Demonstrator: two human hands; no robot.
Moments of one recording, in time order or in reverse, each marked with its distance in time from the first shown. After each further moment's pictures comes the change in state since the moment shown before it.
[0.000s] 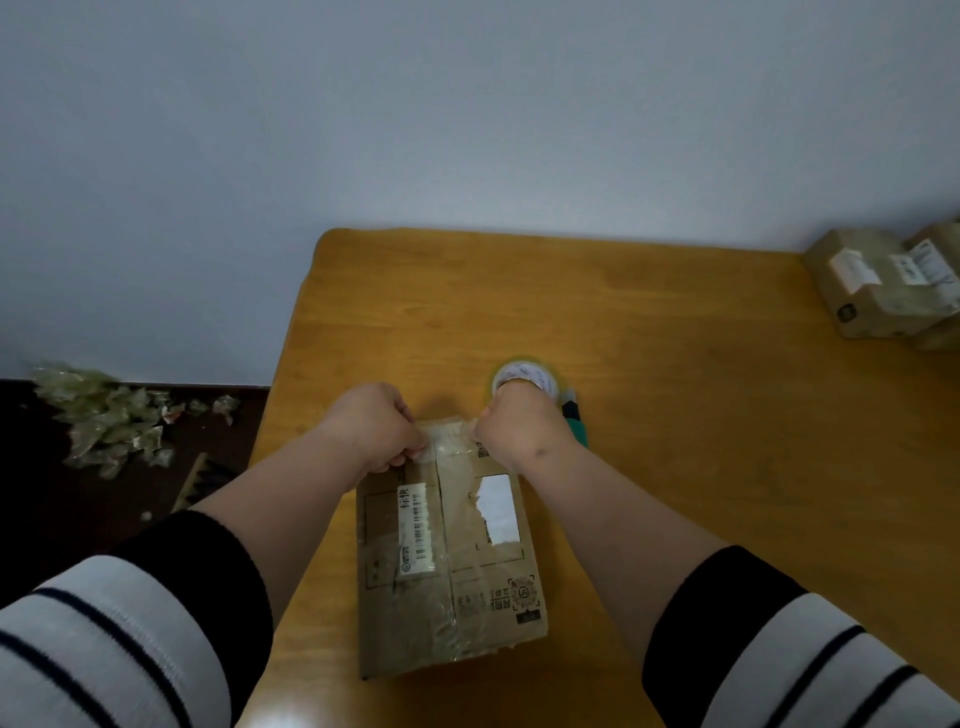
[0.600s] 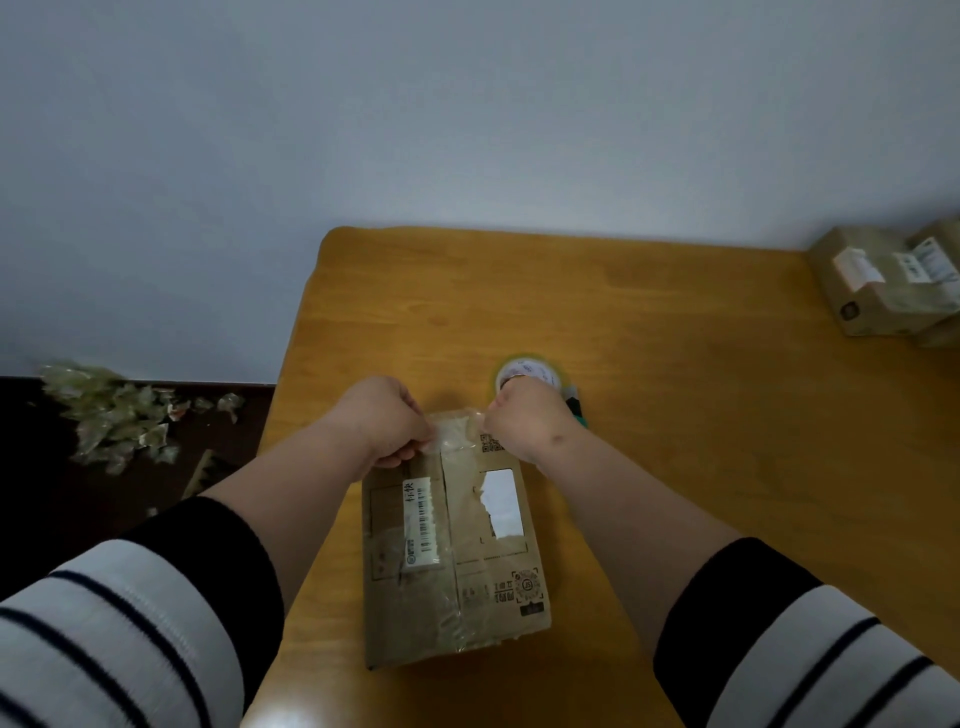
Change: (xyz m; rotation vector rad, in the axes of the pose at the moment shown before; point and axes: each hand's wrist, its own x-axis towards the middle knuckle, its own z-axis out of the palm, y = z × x) left_hand -0.002 0.003 -0.002 -0.092 -0.040 -0.024; right_hand -0.003 0.000 -0.007 0.052 -0.045 0.023
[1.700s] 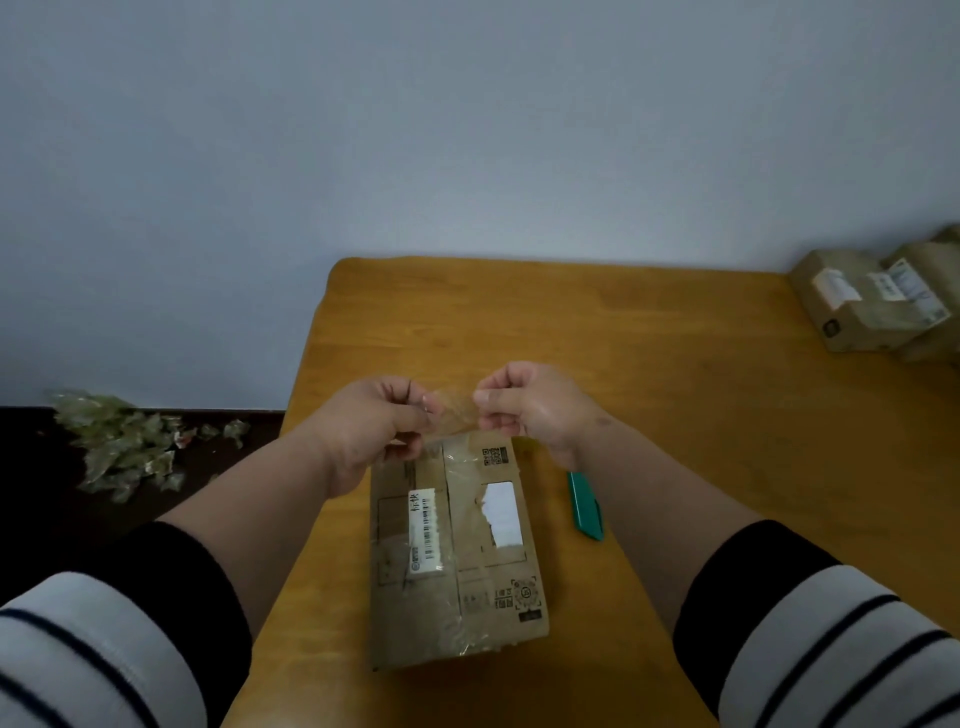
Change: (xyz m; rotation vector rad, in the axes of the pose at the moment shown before) left_hand -0.031 0.002 -0.020 -0.423 -0.147 0.203; right_hand -0.016 0.003 -0.028 0.655 -0.141 -0.230
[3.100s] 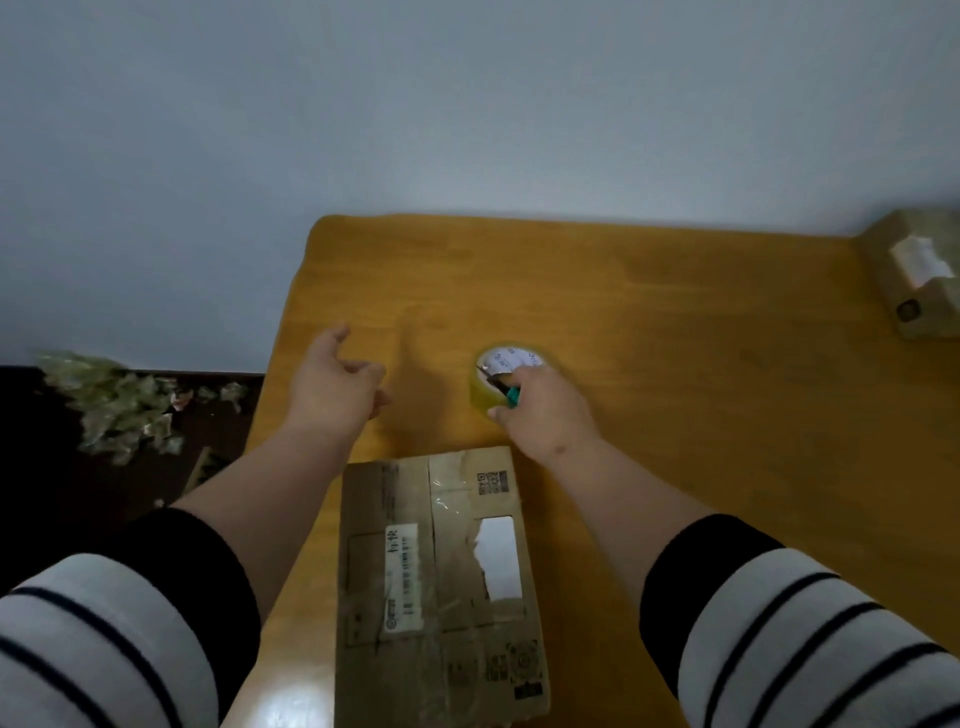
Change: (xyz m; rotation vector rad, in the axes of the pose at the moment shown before) left_hand 0.092 -0.021 -0.009 0.055 0.561 0.016; right_hand 0.087 0.062 -0.014 -0.810 0.216 0.023
